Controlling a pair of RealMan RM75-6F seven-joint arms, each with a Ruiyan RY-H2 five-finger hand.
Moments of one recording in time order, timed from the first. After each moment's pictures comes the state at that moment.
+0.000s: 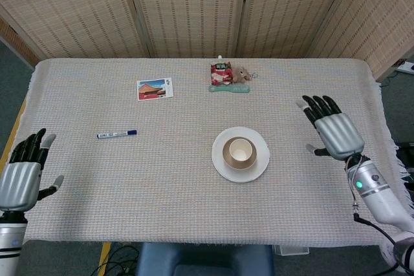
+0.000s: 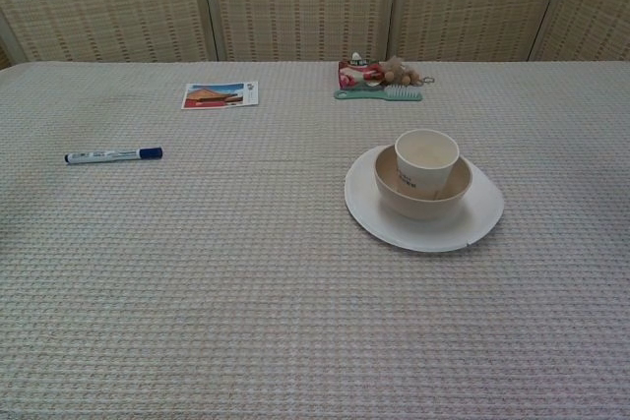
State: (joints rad) left arm -0.21 -1.01 -0.12 -1.97 1.35 1.47 0.41; right arm 0.65 -0.89 -0.04 -1.81 -1.21 1.22 -0.15
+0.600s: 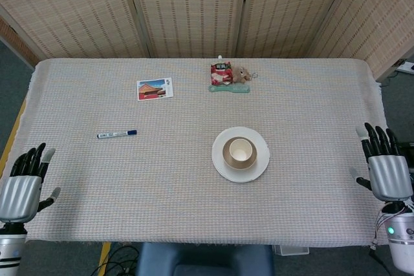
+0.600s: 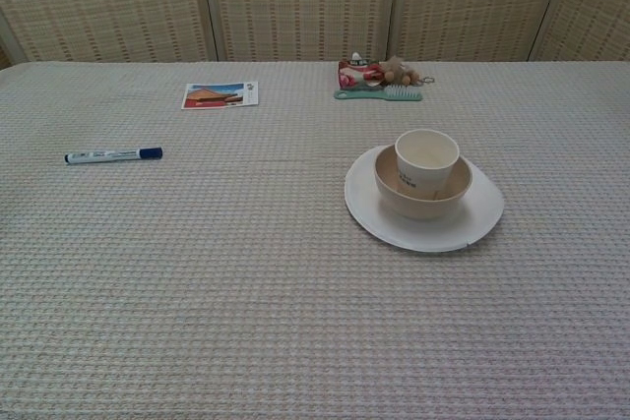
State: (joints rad) left arm -0.16 -1.12 -0.05 -1.75 1.44 1.51 0.37; right arm 0.26 -1.19 -0.04 -1.47 -1.34 1.61 -0.16
